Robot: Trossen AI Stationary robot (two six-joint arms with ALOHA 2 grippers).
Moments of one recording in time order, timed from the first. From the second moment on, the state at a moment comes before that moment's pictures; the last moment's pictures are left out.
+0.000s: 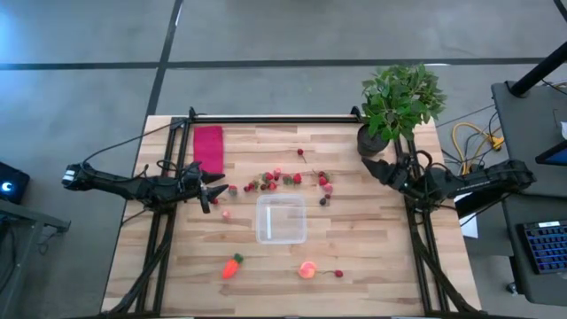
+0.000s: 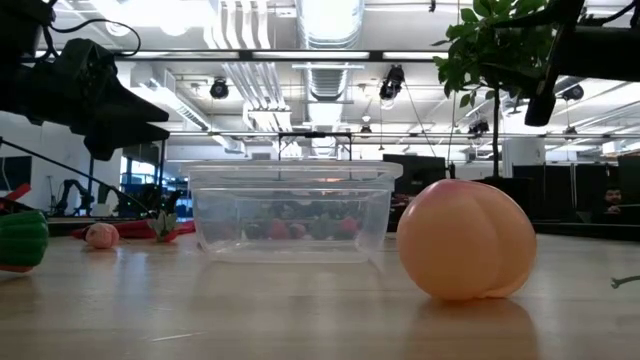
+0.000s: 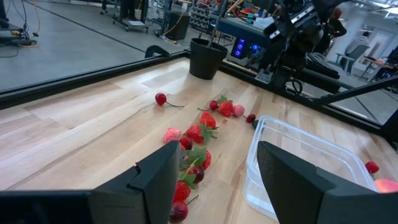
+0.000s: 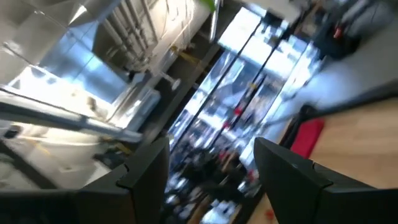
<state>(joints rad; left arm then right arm) -0.19 0.25 0.04 -0.01 -0.55 -0.38 0.14 0.43 0.01 0.80 0.52 0.87</state>
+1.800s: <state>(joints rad) -0.19 0.25 0.04 -0.01 -0.55 -0.38 0.10 0.45 0.08 0.73 0.42 0.76</state>
